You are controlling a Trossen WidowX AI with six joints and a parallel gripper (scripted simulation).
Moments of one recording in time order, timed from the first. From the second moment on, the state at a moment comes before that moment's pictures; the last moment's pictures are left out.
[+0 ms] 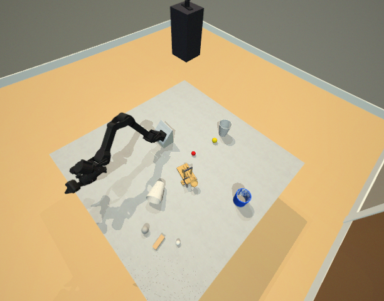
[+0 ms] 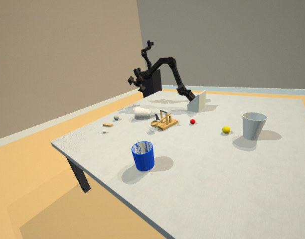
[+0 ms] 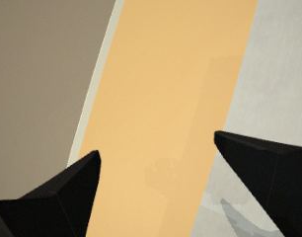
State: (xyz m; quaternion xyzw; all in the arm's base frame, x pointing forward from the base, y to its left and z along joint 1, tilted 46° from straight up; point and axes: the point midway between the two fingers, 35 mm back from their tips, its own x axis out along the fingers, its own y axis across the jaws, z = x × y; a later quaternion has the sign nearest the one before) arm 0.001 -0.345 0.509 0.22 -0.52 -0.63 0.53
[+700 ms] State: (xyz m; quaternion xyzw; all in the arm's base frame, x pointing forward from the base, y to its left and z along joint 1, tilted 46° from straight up) arm 0.138 -0.356 0.433 0.31 -0.32 -0.62 0.64
